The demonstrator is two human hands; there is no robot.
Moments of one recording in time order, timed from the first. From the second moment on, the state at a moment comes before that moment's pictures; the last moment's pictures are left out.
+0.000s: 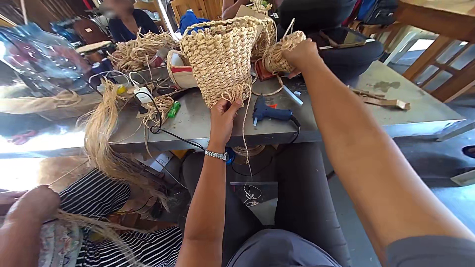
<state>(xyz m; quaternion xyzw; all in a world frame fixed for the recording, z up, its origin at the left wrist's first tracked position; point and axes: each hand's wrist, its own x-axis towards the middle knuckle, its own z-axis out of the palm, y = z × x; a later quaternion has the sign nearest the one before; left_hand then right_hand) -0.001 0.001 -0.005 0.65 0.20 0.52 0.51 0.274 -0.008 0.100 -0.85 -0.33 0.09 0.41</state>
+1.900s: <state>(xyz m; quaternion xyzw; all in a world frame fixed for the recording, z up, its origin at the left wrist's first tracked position) 0.001 0.004 -0.004 0.65 0.19 0.52 0.52 0.286 -0.012 0.028 -0.58 -0.35 0.17 0.72</state>
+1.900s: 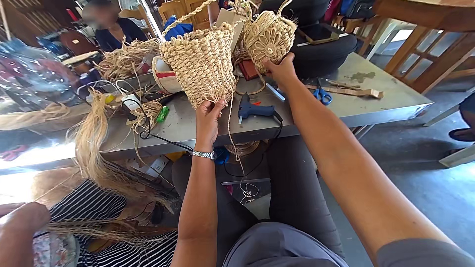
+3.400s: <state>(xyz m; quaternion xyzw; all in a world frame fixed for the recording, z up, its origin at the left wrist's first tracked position) -0.014 -0.015 -0.011 0.69 0.21 0.50 0.47 0.279 -0.038 0.055 -0.49 -0.23 -0.07 0.84</state>
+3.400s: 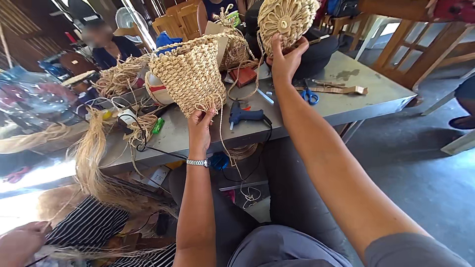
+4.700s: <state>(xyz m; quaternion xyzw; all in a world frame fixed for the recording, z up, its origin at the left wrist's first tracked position) -0.002 0.001 -0.007 0.66 0.21 0.52 0.50 0.273 -0.037 0.050 -0.57 -0.43 -0.37 0.59</state>
